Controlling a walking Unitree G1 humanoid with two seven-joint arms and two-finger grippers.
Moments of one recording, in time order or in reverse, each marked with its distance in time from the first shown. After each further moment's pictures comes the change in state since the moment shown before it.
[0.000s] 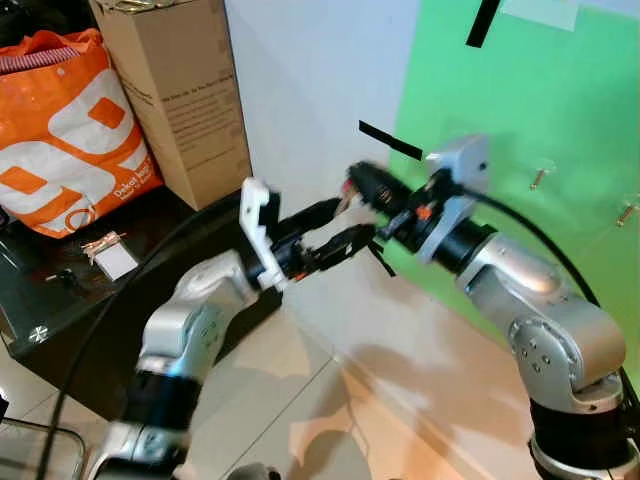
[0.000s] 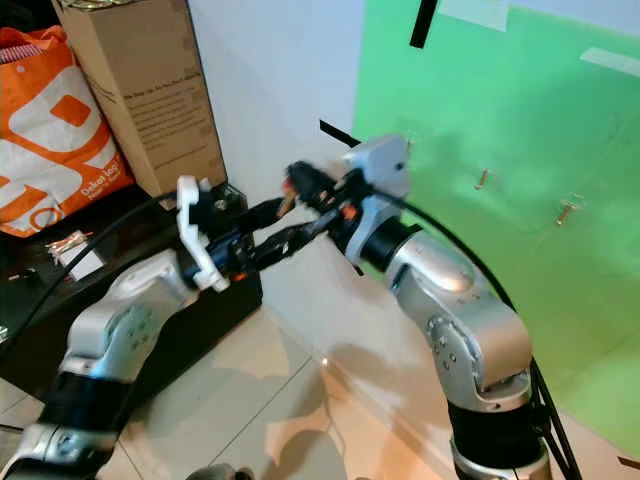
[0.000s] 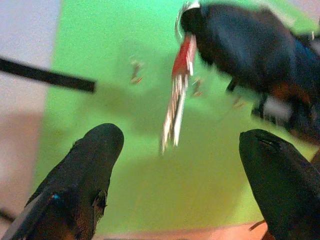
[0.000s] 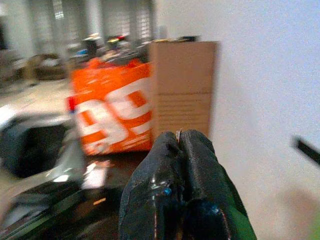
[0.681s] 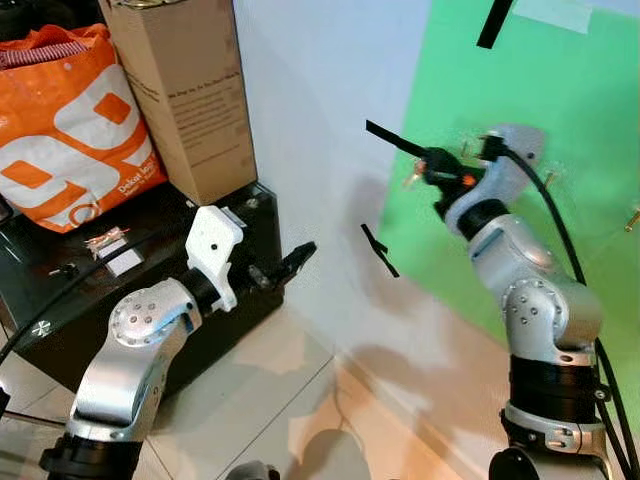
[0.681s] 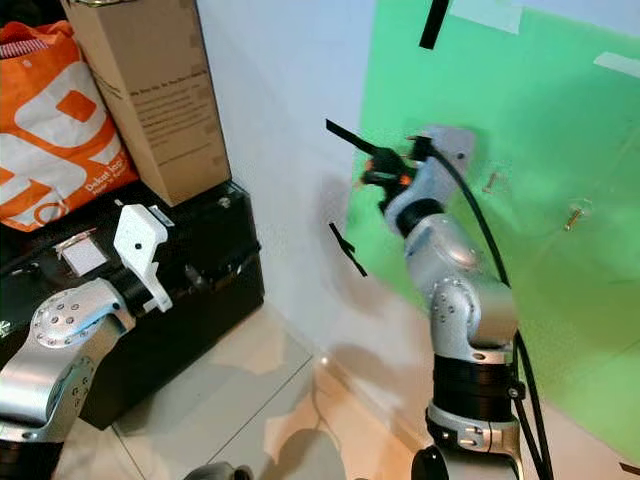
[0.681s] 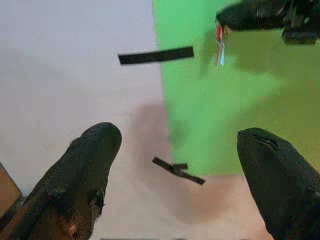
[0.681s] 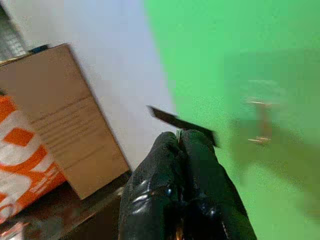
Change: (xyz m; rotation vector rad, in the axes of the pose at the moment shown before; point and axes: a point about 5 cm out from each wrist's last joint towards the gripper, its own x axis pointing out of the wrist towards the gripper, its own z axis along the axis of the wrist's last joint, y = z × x) left arm -0.050 -0.011 0.017 0.488 0.148 0.327; right arm 0.002 -0.069 -0.021 0.268 -0.016 -0.527
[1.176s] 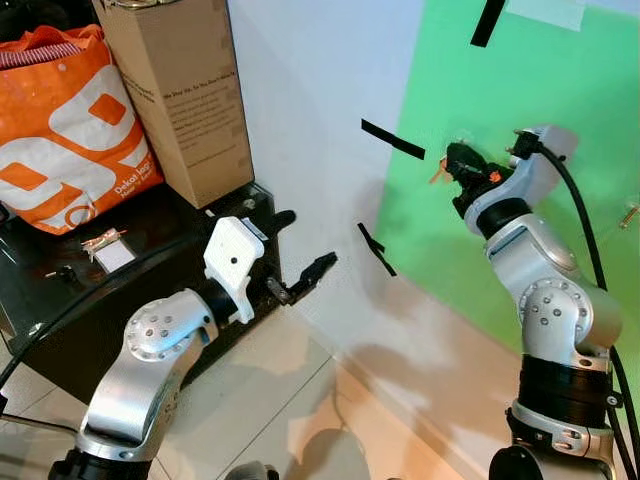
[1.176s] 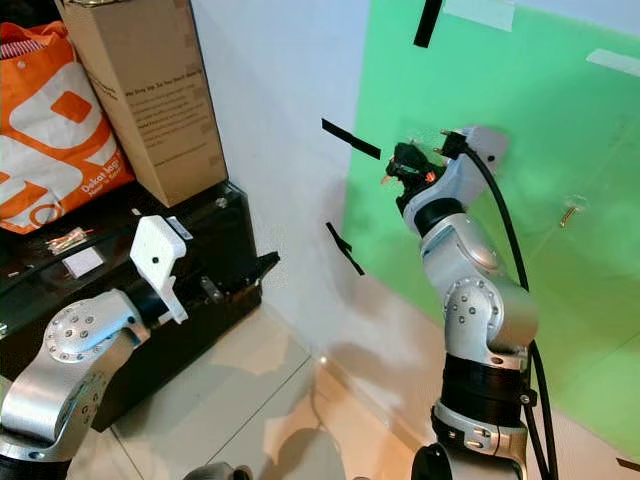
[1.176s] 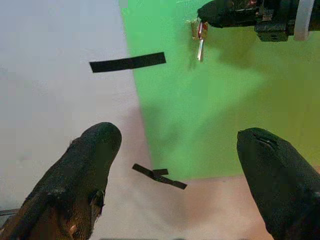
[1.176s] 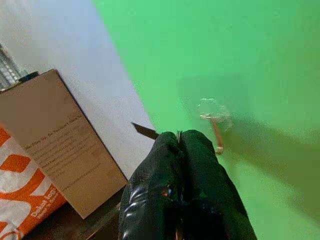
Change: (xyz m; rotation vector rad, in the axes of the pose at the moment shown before) left arm 0.004 -0.021 0.001 -0.003 -0.006 -0.052; right arm -0.006 -0.010 0.011 0.085 -0.041 -0.038
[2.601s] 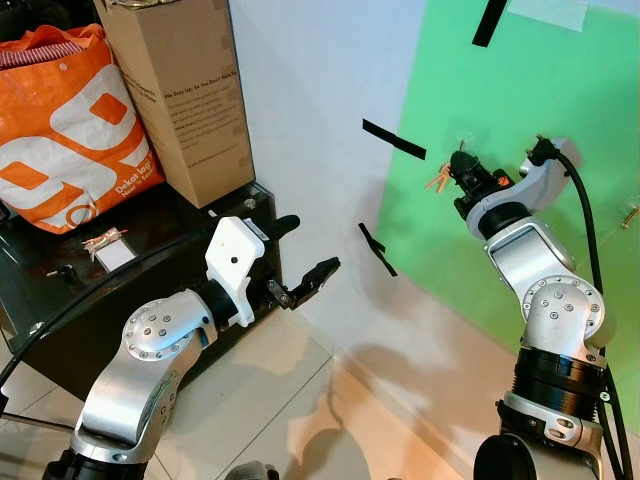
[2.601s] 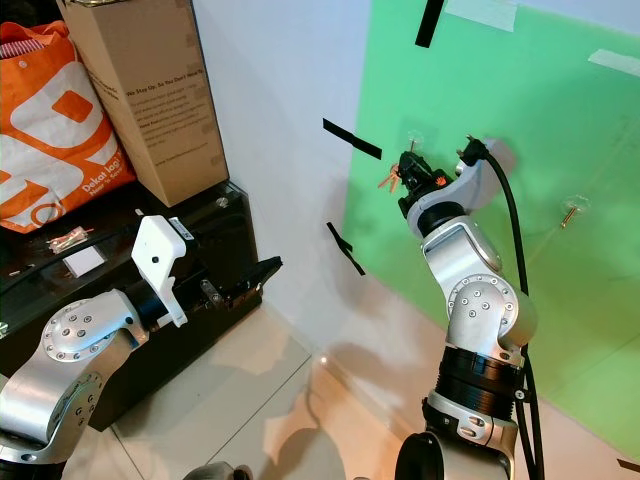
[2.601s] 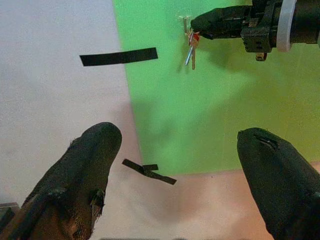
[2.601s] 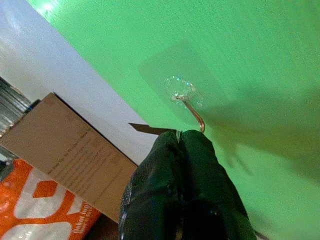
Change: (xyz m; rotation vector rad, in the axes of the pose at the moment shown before) left arm -0.002 -0.002 0.002 -0.039 0.021 -0.033; right arm 0.005 -0.009 -0.008 0.285 0.042 -0.038
